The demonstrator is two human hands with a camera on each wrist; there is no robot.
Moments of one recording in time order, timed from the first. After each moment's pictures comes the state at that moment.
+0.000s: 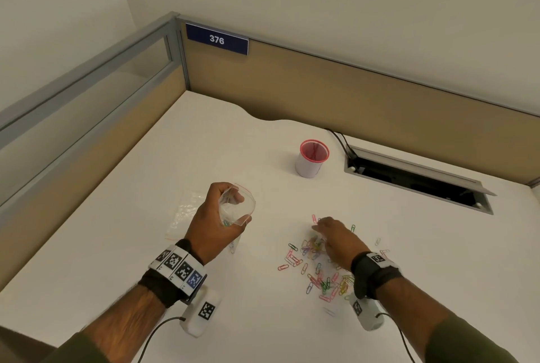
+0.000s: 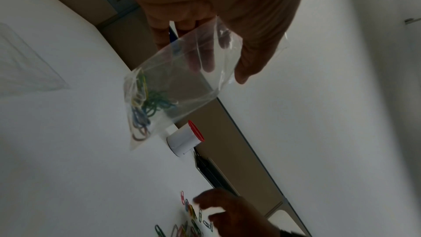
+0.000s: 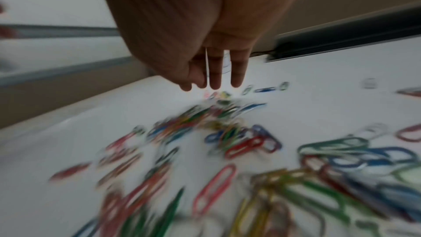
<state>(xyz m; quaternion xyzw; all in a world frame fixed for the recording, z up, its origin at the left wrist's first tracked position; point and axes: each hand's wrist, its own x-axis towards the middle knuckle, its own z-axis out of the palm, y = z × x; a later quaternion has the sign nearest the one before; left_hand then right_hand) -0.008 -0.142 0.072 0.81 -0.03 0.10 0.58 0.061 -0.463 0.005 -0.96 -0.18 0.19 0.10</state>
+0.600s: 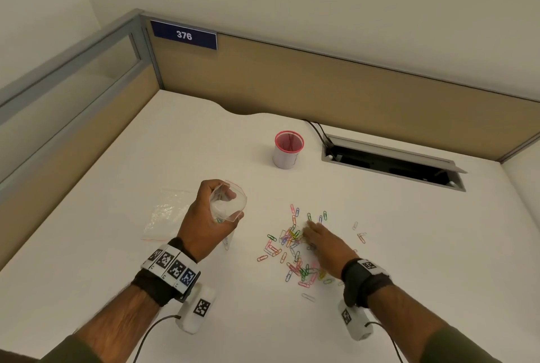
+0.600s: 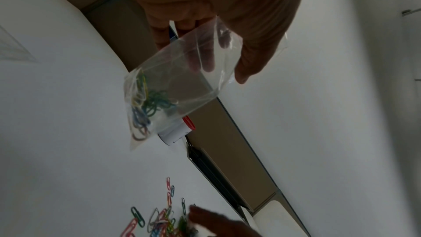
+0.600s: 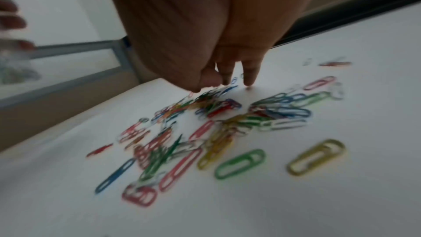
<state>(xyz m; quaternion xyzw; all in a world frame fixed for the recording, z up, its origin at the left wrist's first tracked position) -0.007 -0.181 0.077 0.81 -0.04 0.09 0.57 0.018 -0.498 -0.005 -0.96 -0.15 0.20 0.11</state>
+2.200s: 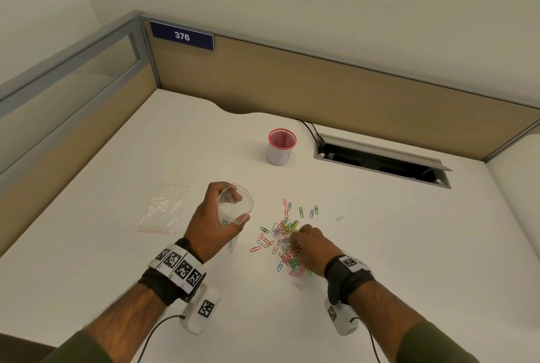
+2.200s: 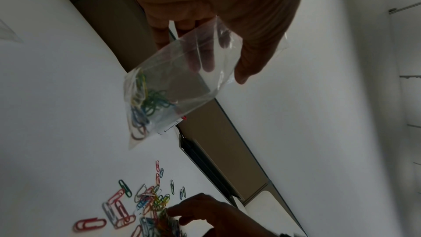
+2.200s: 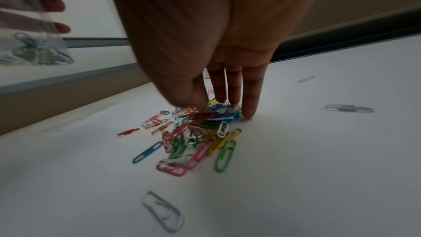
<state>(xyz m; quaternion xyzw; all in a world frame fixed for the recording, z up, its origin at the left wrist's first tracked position) -0.031 -0.210 0.078 0.82 -0.06 0.08 0.56 -0.005 -0.482 0.008 -0.96 -0.15 0.24 0.09</state>
